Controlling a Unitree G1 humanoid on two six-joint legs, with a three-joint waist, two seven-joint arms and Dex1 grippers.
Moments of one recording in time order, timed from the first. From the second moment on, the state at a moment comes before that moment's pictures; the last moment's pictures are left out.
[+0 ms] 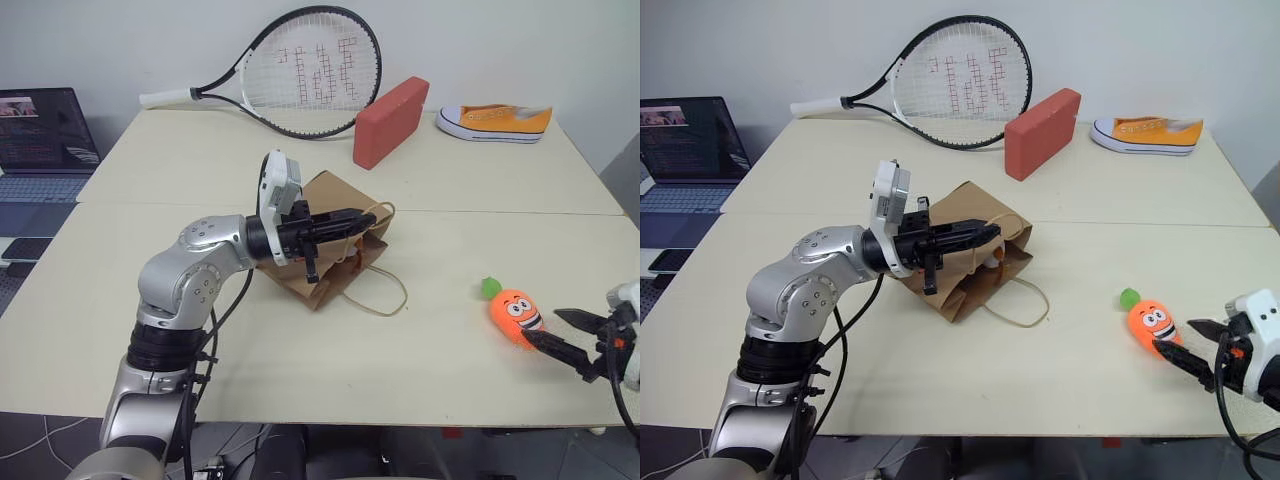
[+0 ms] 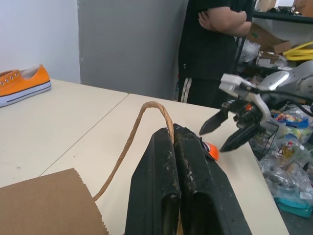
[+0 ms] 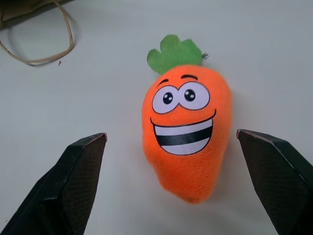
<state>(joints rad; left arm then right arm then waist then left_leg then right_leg) -0.64 0.45 -0.03 -0.19 -0.68 0.65 -0.97 0.32 -0.85 -0.56 -0.41 0.64 0.86 0.82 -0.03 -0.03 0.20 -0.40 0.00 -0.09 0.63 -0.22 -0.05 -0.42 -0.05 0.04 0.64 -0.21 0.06</state>
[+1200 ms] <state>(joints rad) -0.69 0.50 0.00 -0.15 -0.70 0.66 -1.01 -0.32 -0.68 0.05 -0.52 0.70 1.01 0.70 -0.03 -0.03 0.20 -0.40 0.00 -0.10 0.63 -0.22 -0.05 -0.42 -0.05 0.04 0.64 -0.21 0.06</state>
